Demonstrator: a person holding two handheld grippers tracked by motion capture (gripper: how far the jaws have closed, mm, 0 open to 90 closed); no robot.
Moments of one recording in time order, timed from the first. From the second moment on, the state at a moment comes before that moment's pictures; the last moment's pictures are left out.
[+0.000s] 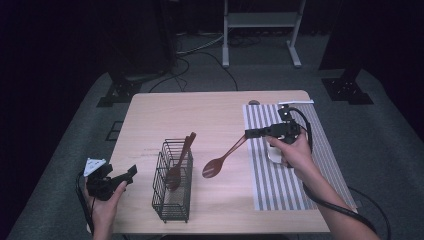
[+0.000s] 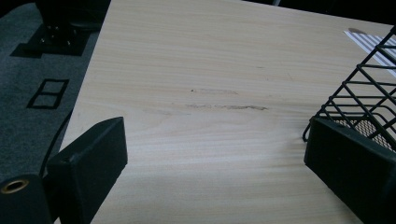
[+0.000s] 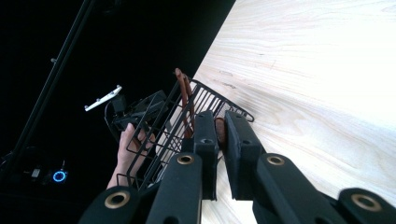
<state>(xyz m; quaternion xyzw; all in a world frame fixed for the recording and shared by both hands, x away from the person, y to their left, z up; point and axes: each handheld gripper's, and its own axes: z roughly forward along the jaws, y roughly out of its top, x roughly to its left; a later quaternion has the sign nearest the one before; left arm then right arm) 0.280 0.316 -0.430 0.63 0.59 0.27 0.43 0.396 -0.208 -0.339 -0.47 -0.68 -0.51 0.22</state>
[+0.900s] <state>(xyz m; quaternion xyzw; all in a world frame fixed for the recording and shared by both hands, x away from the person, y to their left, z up) 0.280 0.316 -0.430 0.63 0.59 0.27 0.43 0.399 -0.239 -0.344 -0.50 -0.67 -0.52 0.20</state>
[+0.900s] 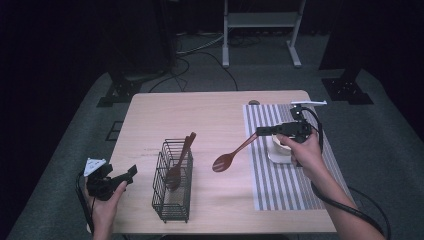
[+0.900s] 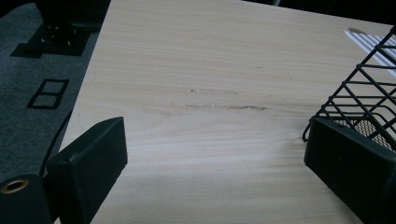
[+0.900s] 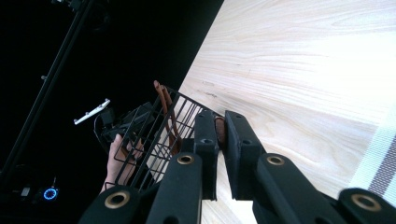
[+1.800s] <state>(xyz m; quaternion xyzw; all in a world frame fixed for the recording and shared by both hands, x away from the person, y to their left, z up) 0.281 0.315 -0.431 0.63 0.59 0.26 0.43 0.401 -0.274 -0.353 -0.53 -0.64 -0.52 0.18</state>
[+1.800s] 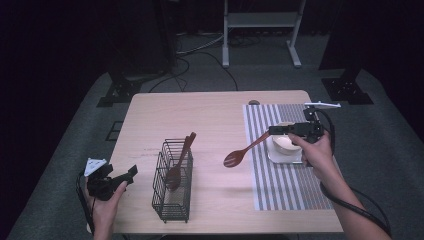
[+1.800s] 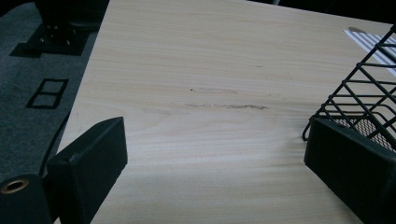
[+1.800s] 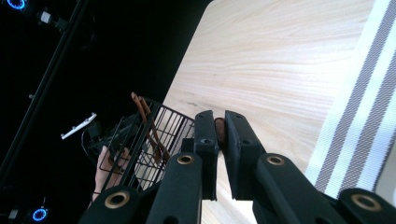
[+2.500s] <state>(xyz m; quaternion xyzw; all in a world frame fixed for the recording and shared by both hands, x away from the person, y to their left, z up) 0.281 0.315 -0.431 0.63 0.59 0.27 0.43 0.399 -0.305 -0.356 -0.56 -0.62 -0.53 0.16</state>
